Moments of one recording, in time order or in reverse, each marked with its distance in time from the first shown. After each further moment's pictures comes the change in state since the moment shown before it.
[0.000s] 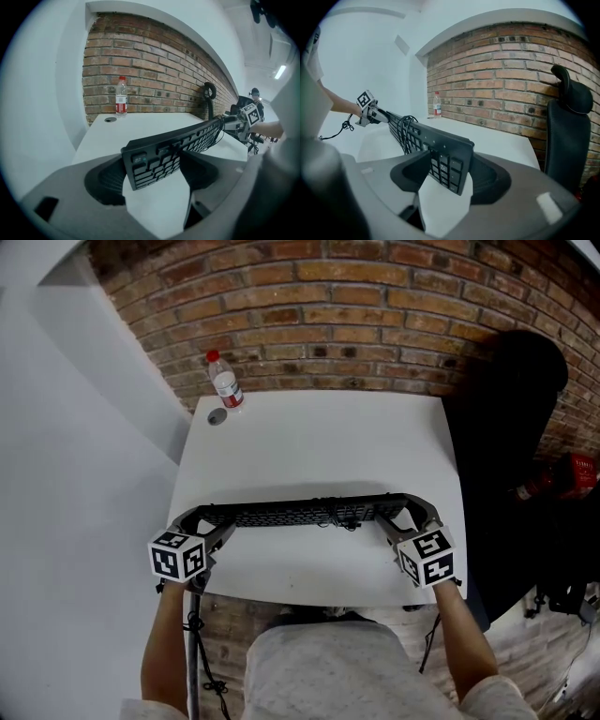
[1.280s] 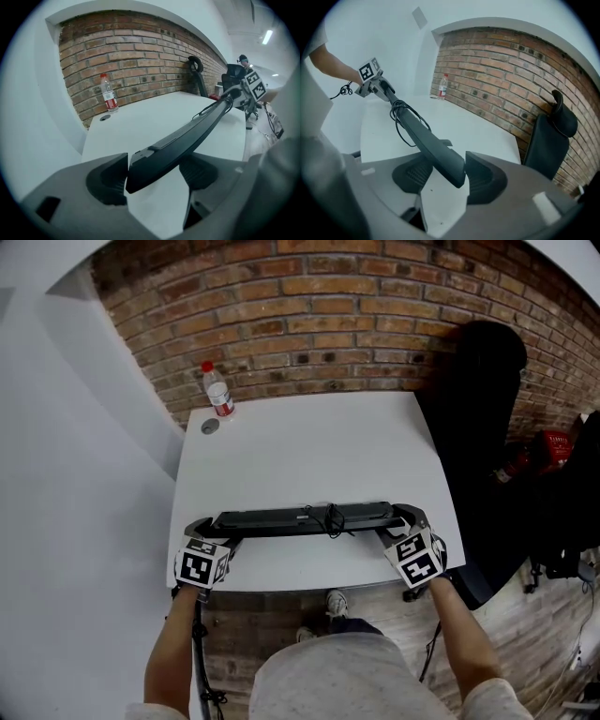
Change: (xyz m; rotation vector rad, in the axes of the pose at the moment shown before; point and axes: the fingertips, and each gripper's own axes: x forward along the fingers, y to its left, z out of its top) left arm -0.019 -0.011 -0.048 0.280 0.173 0.052; right arm -0.042 0.051 -0.050 -0.188 0.204 -0.158
